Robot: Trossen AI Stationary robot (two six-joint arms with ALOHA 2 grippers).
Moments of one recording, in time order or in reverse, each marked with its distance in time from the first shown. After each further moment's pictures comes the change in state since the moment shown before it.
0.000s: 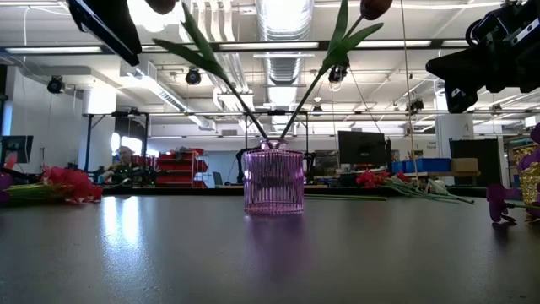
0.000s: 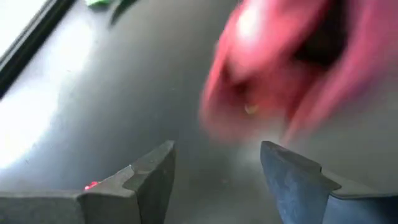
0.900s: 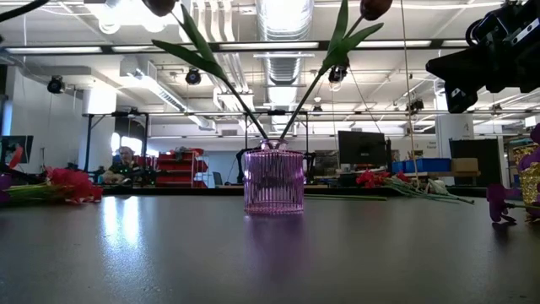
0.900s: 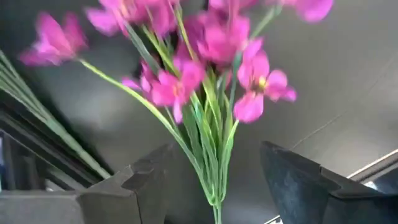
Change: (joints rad) left arm -0.415 0.105 -0.310 0.259 0.617 -0.929; right arm 0.000 0.000 0.000 0.000 0.000 0.000
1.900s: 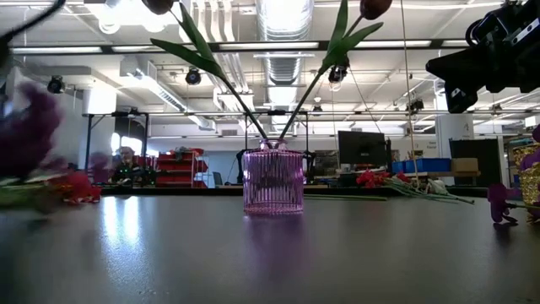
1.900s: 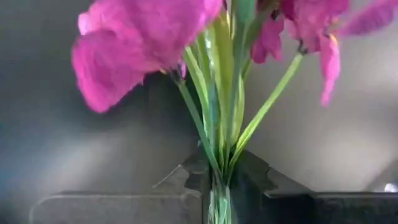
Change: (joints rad) left arm 0.005 0.090 -0.068 0.271 -0.134 0.184; right arm 0.000 0.000 0.000 0.000 0.000 0.000
